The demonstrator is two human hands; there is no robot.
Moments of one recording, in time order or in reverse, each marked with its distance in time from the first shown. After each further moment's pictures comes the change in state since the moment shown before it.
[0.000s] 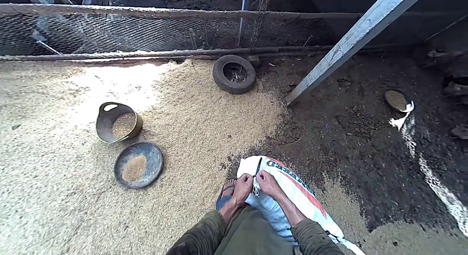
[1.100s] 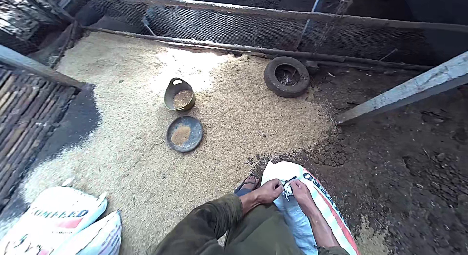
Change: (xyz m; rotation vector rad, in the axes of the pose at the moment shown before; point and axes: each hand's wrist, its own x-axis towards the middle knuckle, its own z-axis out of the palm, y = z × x) left_hand -0.034 0.028 -0.037 0.358 -0.314 0.114; right_hand 0.010 0.011 0.016 0.132 0.073 -0.021
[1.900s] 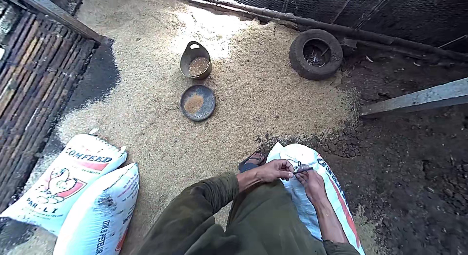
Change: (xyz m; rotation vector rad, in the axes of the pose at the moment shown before) left_hand -0.042 0.000 -0.007 -0.524 -0.060 0.148; right_hand -0.032 0.003 0.011 0.605 0.047 0.129
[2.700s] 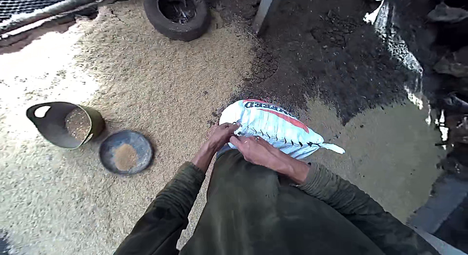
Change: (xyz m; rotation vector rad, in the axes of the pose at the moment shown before) left_hand 0.092 0.015 0.011 0.272 0.076 -0.578; right_hand -0.101 -0.072 0.005 -1.218 -0.399 -0.388
